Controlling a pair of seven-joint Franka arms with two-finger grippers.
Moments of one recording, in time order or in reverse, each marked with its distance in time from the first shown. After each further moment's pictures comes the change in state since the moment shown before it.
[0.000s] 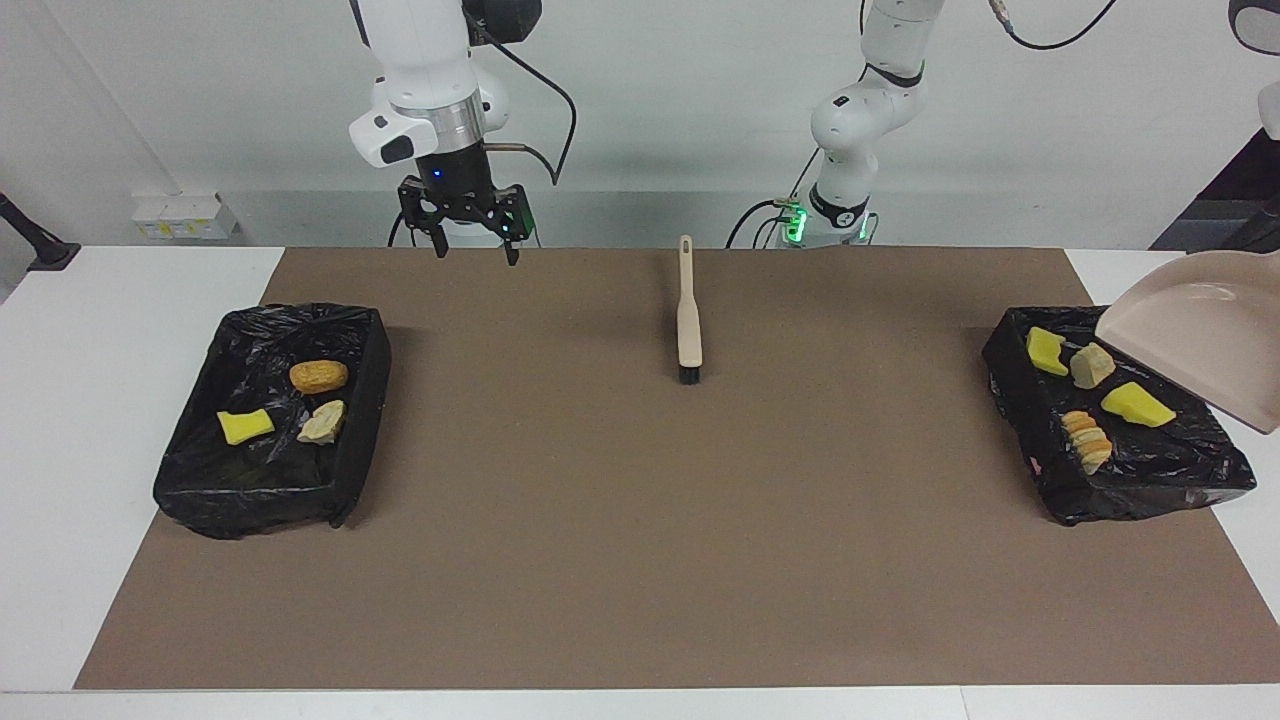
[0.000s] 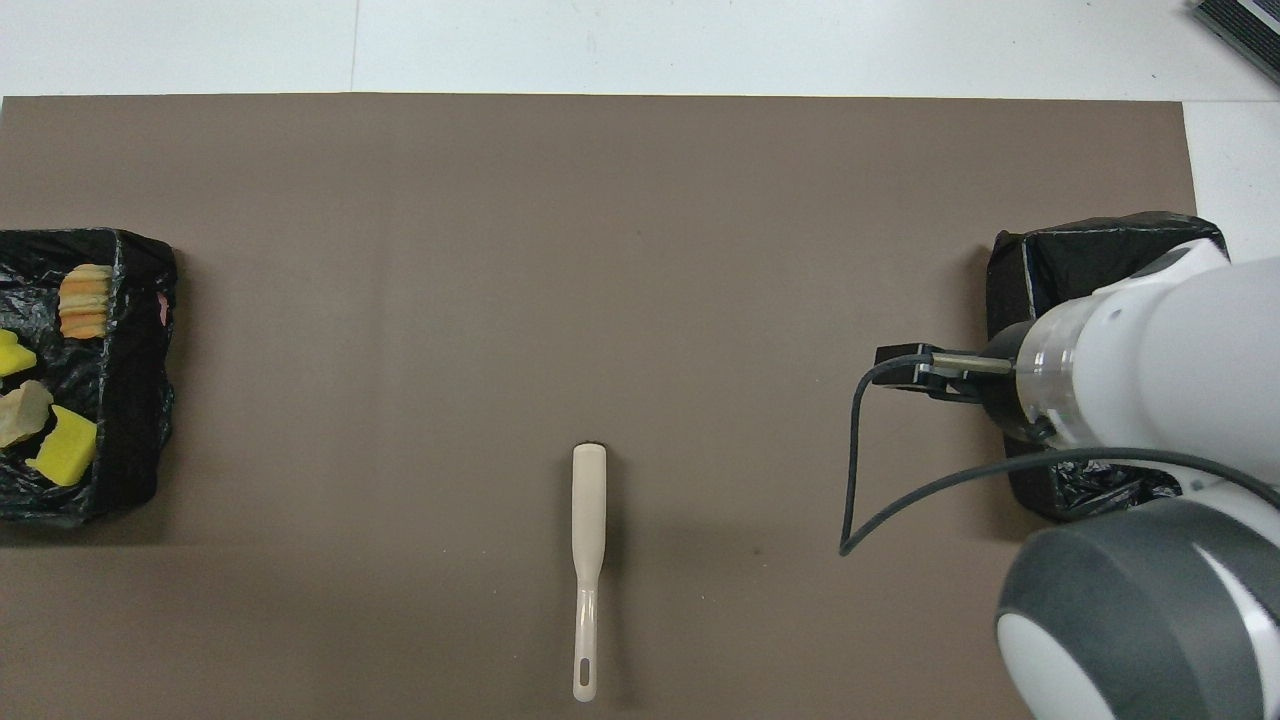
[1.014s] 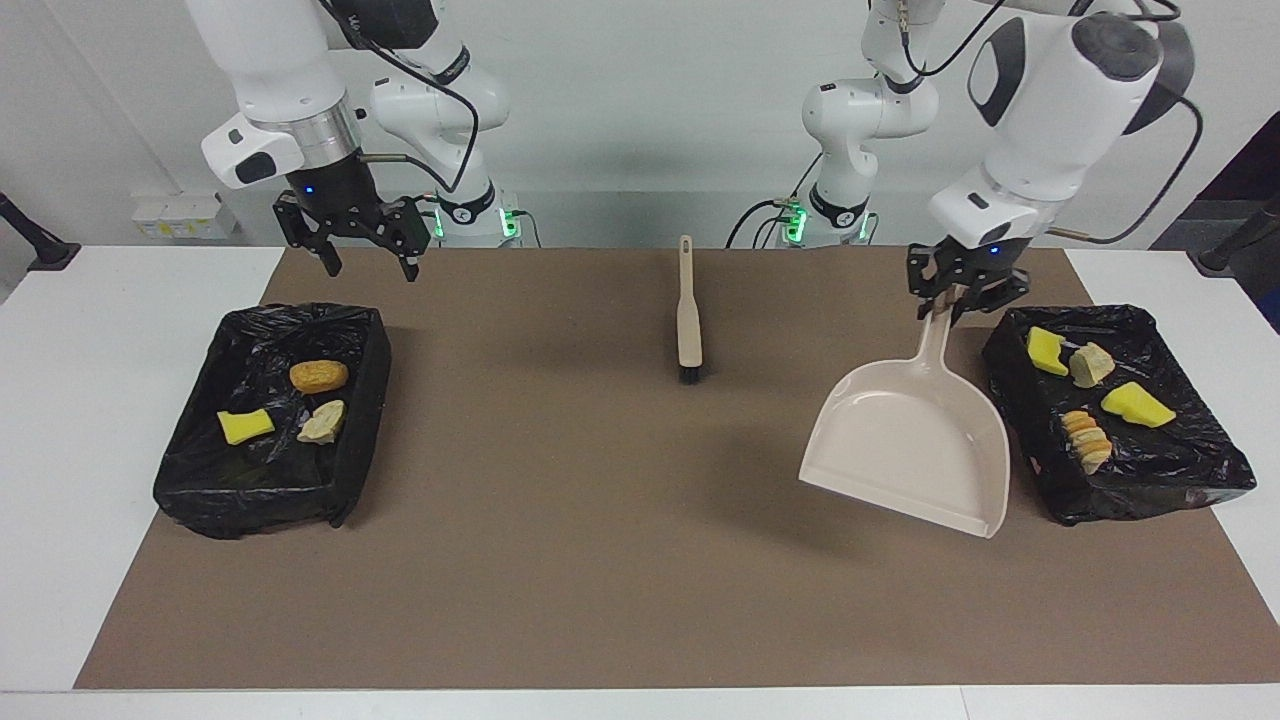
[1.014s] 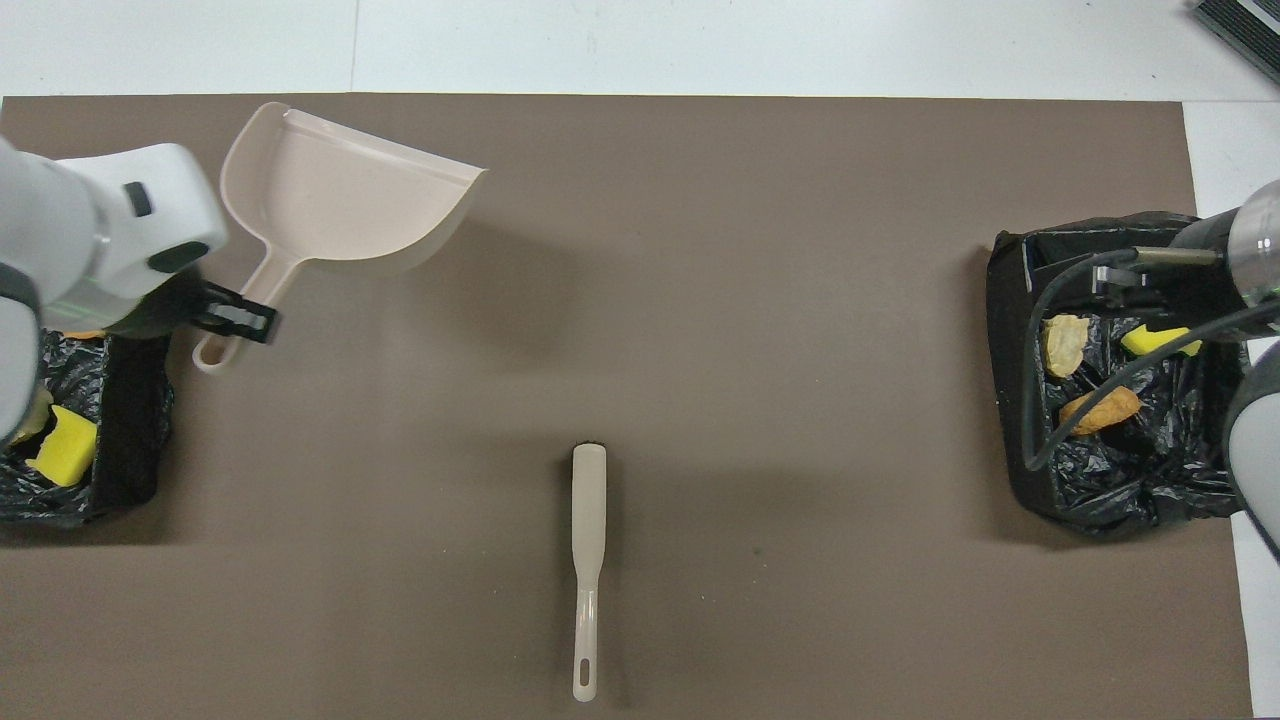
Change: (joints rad) left arm -0.553 0.051 -0.073 -0.135 -0.456 -0.050 -1.389; right arm 0.078 0.146 -0.260 0.236 -0.009 -0.140 -0.246
